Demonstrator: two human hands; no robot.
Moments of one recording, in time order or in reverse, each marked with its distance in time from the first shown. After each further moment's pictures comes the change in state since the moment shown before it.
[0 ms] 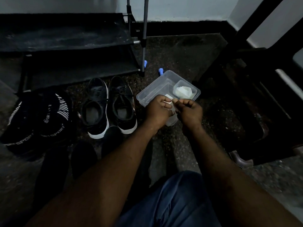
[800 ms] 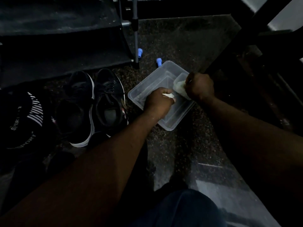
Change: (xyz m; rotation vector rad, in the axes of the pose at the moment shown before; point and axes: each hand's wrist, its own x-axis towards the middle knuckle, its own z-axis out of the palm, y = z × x) left_hand 0.104 -0.037 0.032 0.053 0.002 -0.112; right_hand 0.160 -0.022 -0.008 -1.443 -0.094 -0.453
